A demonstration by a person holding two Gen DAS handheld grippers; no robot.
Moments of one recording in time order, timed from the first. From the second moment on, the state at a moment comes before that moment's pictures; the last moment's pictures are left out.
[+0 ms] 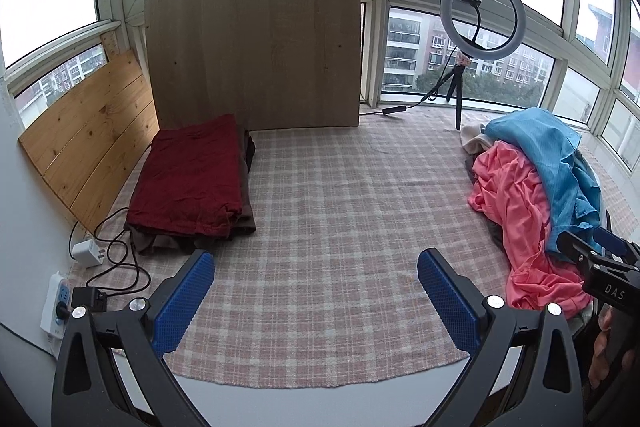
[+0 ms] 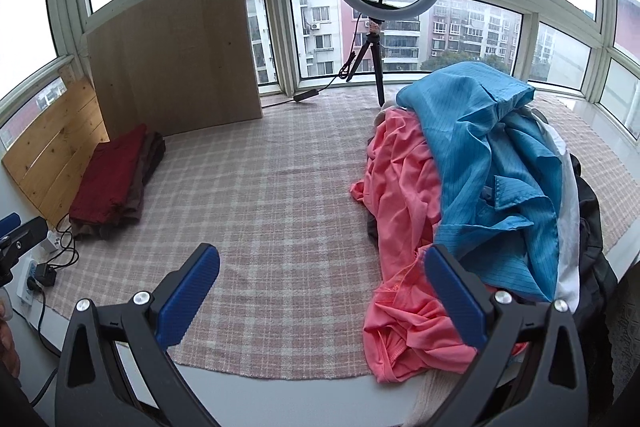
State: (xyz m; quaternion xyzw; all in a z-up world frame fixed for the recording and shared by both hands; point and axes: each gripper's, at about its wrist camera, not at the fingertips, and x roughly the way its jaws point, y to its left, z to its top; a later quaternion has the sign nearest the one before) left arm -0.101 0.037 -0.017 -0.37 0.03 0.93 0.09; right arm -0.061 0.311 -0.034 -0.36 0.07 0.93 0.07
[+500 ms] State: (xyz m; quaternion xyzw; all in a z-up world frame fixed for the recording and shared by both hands) left arm -0.176 0.073 -0.013 -0.36 0.05 0.91 0.20; right arm -0.084 0.340 -0.026 -0.34 0.09 0.92 0.17
